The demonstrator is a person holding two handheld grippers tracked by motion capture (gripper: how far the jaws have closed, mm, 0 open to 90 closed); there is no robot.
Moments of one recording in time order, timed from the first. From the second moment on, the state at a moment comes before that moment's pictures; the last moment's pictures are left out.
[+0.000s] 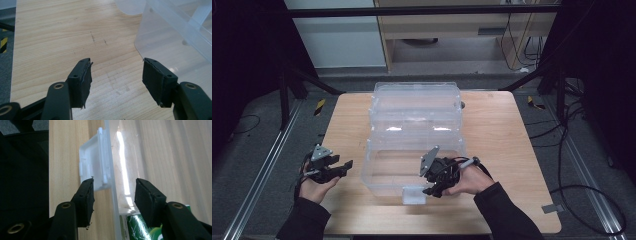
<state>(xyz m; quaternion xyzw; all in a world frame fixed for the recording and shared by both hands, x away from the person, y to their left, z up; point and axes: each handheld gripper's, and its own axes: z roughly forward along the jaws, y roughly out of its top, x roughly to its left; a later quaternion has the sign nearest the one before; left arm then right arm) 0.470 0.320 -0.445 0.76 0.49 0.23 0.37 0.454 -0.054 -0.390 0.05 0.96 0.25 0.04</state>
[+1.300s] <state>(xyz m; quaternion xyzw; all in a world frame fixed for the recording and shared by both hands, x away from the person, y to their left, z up) 0.475 0.321 -0.407 0.77 0.44 0.24 0.40 0.464 -0.040 -0.404 0.07 0.98 0.21 -0.02</state>
